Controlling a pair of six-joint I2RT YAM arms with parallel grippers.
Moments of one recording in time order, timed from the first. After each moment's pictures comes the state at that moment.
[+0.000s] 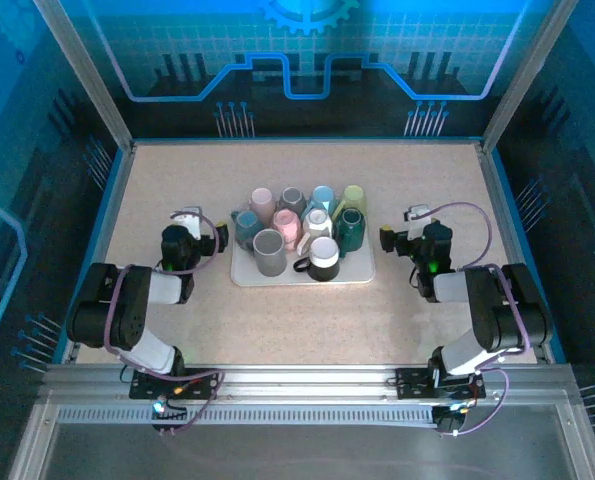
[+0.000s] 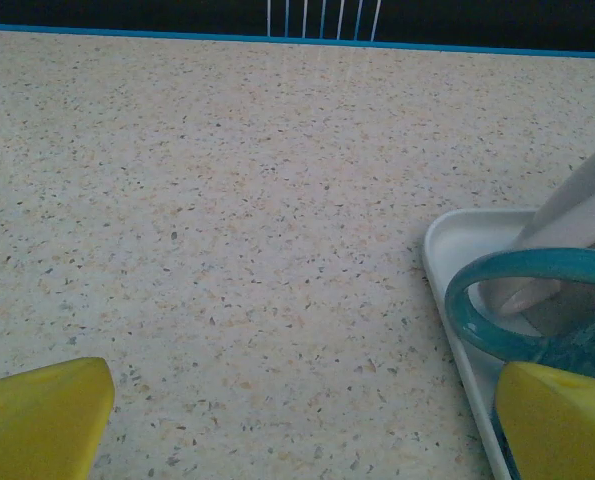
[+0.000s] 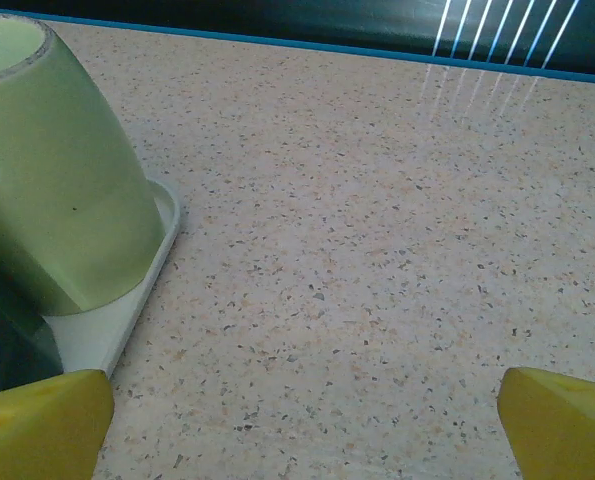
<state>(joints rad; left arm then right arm) -0.01 1.56 0.37 0.81 -0.01 -0.08 0.07 1.54 0.39 0.76 -0.03 -0.07</state>
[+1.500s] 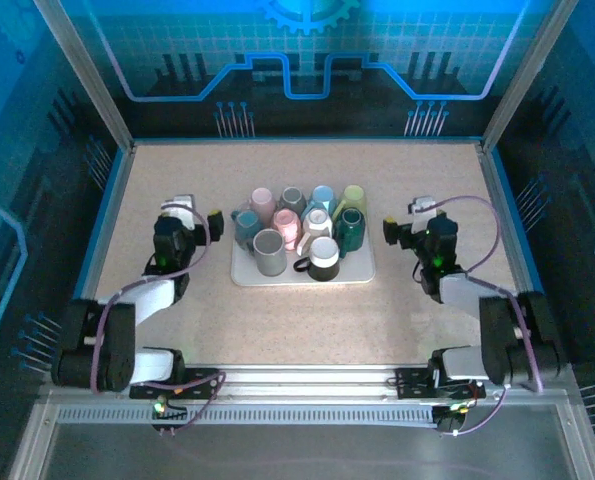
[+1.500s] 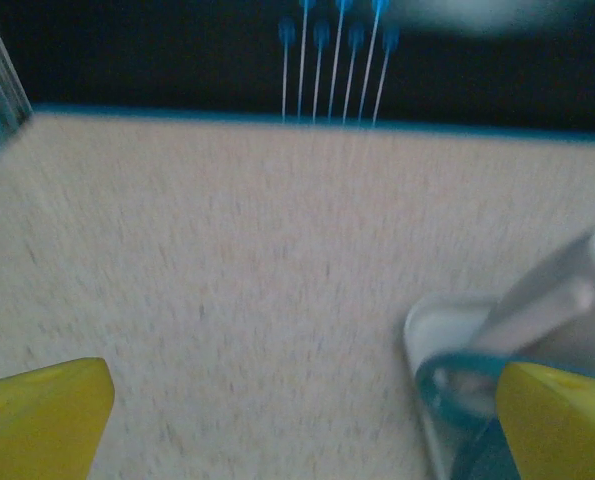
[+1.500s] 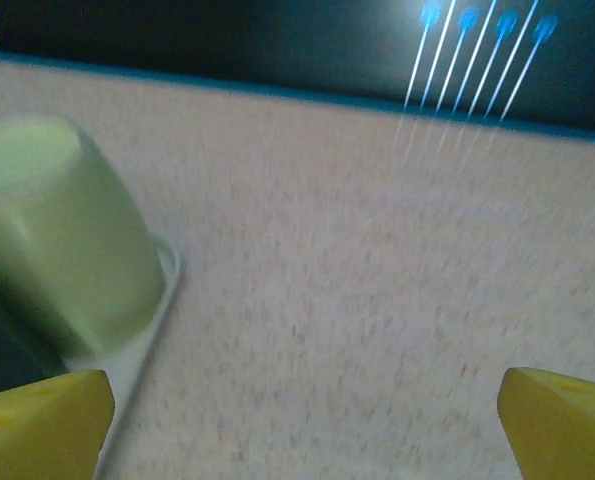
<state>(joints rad) -0.03 1.28 0.44 0.58 -0.08 -0.11 0.10 1.32 0.45 0.55 0.03 -0.08</state>
